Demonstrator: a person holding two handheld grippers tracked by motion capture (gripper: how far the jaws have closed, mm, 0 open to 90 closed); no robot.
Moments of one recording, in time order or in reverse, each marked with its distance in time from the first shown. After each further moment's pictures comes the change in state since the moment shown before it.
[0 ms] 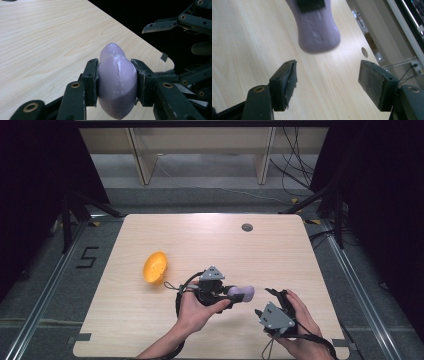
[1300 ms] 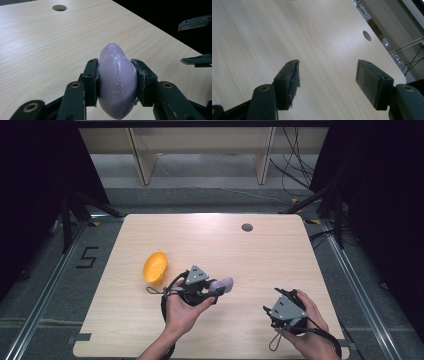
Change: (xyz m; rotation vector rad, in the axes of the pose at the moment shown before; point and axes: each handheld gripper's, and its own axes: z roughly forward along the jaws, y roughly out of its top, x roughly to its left) left arm 0.019 -0.013 -0.027 -0.059 0.249 0.038; right arm -0.013 -0.024 0.004 0.042 0.027 0.146
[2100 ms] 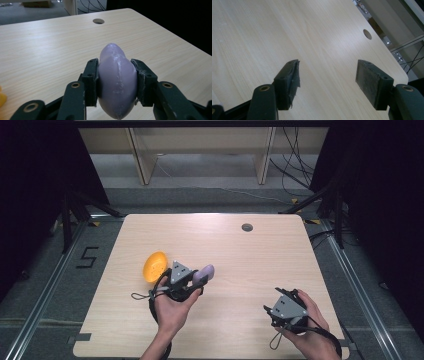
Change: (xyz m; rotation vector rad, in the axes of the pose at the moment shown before) left arm 0.022 -0.005 -0.020 -0.109 0.212 -0.045; right arm -0.003 -0.002 0.002 -0.003 0.003 0.015
